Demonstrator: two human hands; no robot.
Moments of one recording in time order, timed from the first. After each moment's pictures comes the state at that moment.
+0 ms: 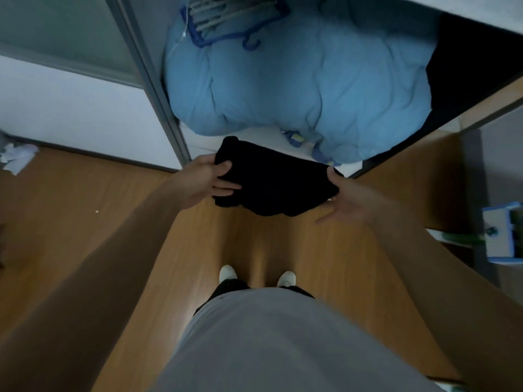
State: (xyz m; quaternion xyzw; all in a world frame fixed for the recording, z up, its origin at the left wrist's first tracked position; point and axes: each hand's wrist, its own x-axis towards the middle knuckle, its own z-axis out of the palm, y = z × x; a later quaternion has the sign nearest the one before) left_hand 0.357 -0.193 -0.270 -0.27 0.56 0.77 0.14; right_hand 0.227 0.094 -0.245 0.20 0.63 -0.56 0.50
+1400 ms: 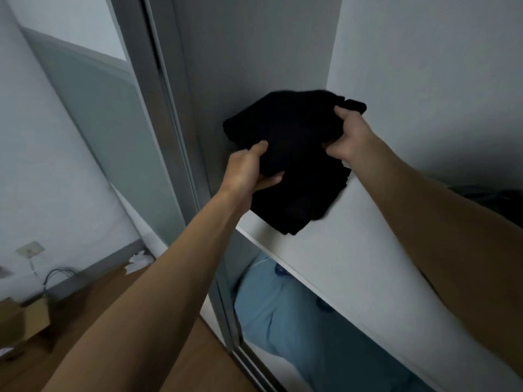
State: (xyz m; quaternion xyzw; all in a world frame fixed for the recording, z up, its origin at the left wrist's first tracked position) left_hand 0.005 -0.431 0.008 -0.36 0.49 0.69 -0.40; right_hand -0.202 -0.411 0.047 -0.10 0.44 -0.74 0.50
